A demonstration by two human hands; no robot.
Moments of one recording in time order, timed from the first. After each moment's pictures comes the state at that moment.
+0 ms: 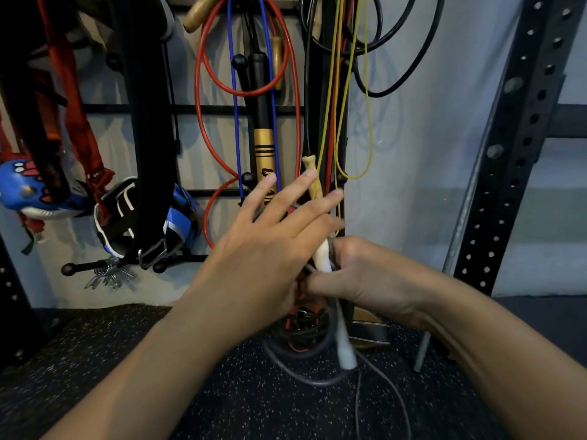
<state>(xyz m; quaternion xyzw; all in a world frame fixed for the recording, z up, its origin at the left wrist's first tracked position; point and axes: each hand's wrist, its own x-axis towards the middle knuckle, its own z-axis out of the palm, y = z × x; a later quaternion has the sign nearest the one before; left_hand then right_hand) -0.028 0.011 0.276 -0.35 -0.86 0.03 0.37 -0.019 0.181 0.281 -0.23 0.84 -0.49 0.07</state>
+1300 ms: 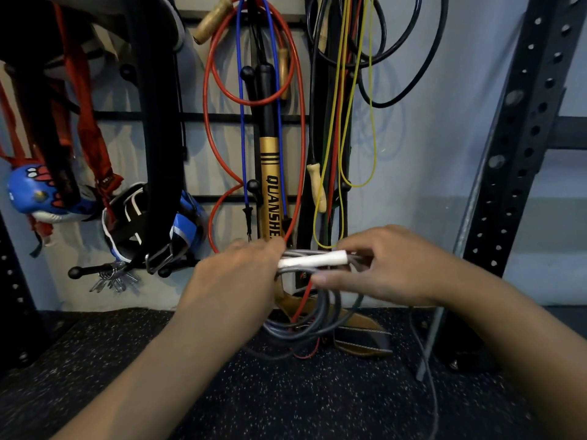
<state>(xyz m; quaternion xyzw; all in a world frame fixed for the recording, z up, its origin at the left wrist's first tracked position) -0.021 -0.002 0.263 -0.15 -0.94 -0.03 0.31 -0.021 0.204 0.304 -0.20 0.96 -0.14 -0.11</state>
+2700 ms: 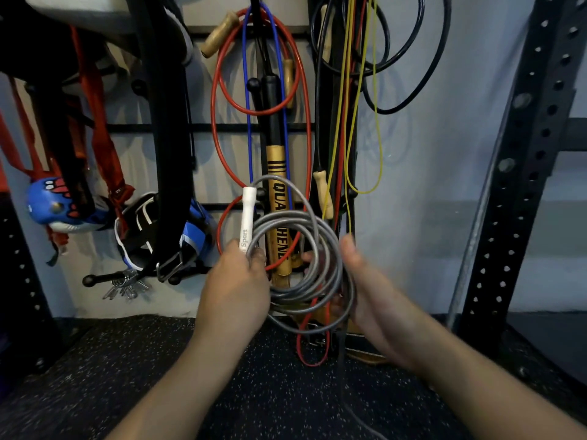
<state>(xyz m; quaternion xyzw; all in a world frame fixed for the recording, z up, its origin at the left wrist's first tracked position) -0.035 0.000 0.259 0.02 -0.84 -0.49 0.23 -0.027 0.176 0.245 -0.18 0.69 -0.70 0.05</state>
